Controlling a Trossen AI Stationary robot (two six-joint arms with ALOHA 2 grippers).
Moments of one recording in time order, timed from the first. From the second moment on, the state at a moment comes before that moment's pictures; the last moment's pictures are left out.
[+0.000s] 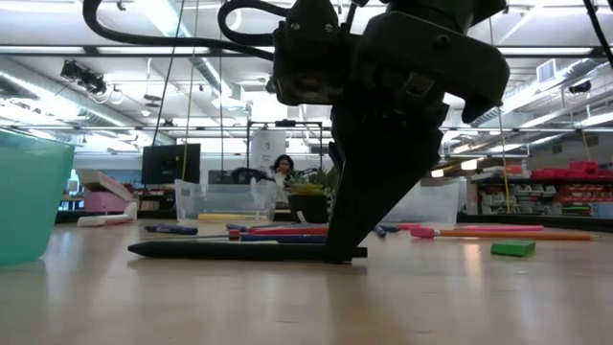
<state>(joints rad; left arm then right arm) -0.63 1.10 1.33 -0.85 -0.48 -0.93 0.39 2.13 1.45 -0.47 0.08 0.42</state>
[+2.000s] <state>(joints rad) -0.44 0.96 1.53 -0.90 -0.74 -0.78 -0.41 2.22 2.01 -0.48 -0.05 0.03</state>
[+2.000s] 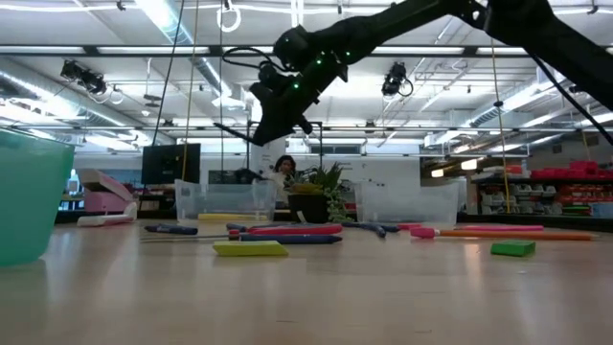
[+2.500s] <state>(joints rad) -0.35 0.96 1.53 -0.89 -0.74 -0.81 -0.45 2.22 1.97 -0.42 -0.11 -0.01</state>
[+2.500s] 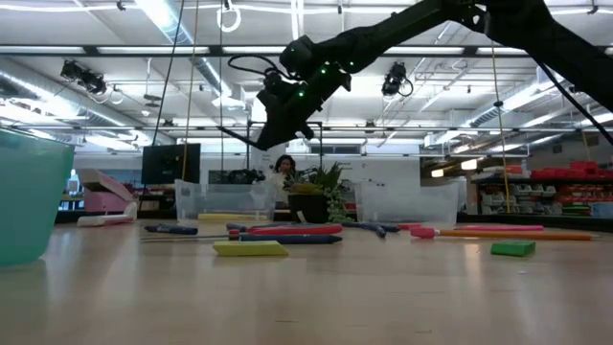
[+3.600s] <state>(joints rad) -0.34 0.96 1.53 -0.89 -0.74 -0.81 -0.45 2.22 1.92 -0.29 -0.10 -0.03</state>
